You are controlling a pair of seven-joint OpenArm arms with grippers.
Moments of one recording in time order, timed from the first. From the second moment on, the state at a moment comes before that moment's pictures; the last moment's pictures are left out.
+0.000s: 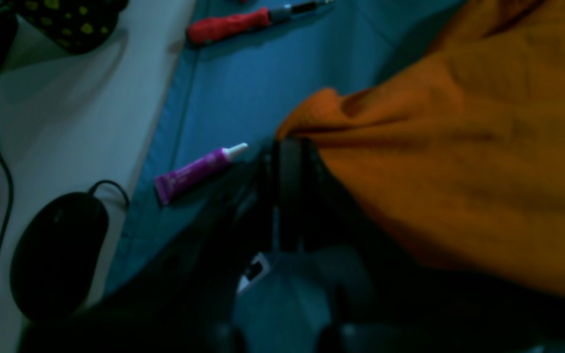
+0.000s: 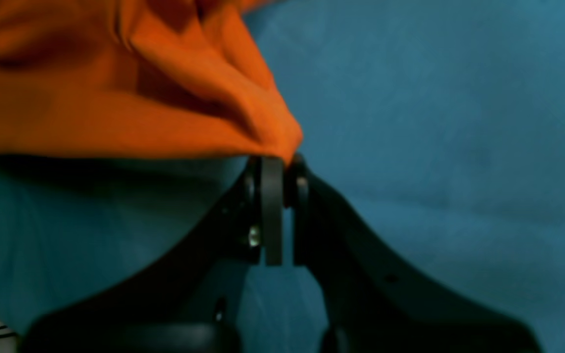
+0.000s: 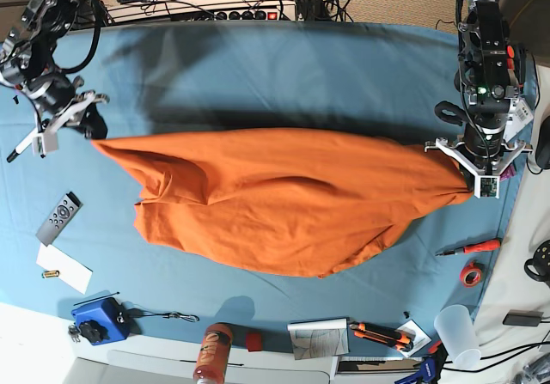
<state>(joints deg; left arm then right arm) 9.8 -14.4 -10.8 105.4 -4.0 -2.4 37.2 -10.7 20.5 40.5 97.2 48.3 38.9 -65.4</state>
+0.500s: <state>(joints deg) 2.0 -14.4 -10.8 105.4 -10.3 -4.4 33.9 -2.8 20.1 40.1 97.3 47.6 39.0 -64.6</state>
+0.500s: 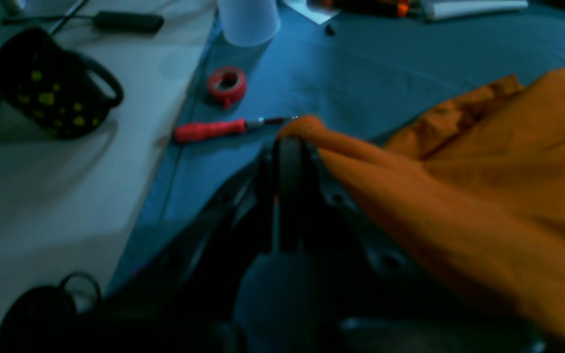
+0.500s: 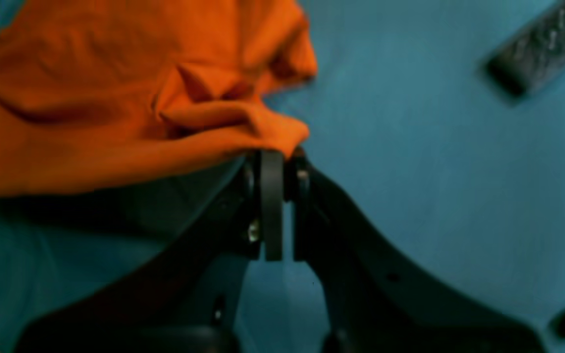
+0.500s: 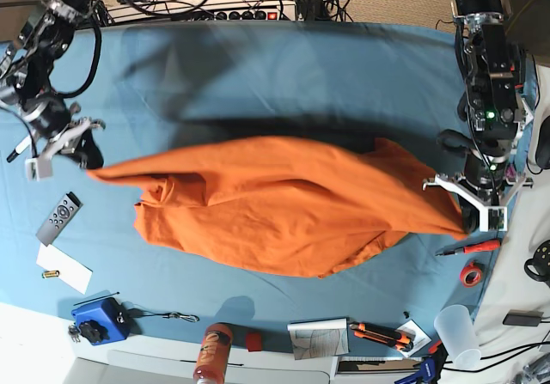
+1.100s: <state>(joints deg) -16.0 -14.9 1.6 78.8 -8.9 -13.6 29.0 4.0 20.1 40.1 97.2 37.1 35.9 -61.3</state>
